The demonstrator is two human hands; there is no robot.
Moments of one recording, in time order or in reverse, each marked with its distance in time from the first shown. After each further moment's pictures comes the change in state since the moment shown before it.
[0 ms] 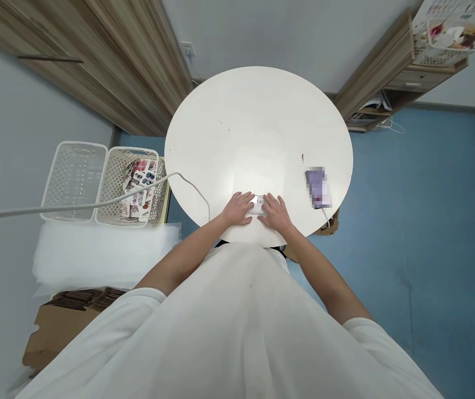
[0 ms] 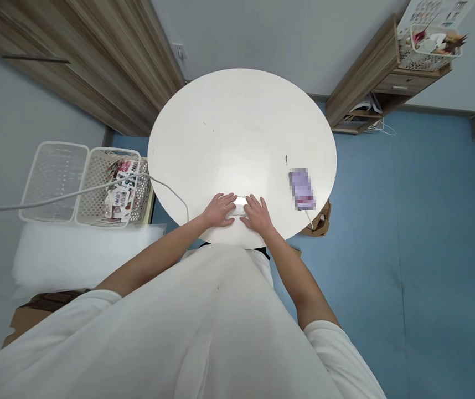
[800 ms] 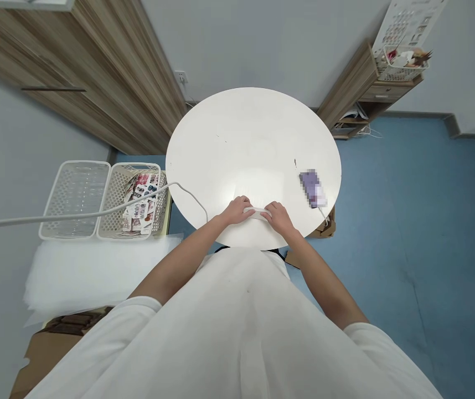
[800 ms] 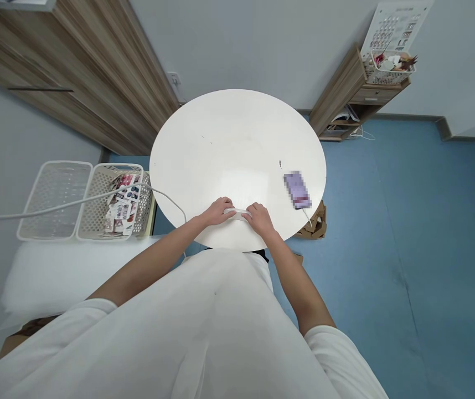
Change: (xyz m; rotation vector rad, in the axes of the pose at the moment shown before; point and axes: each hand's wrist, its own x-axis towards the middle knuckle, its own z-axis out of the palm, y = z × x) left_hand 0.003 -0.006 -0.026 -0.250 0.004 -0.096; right_hand -0.005 -0.017 -0.024 0.211 0.064 0.237
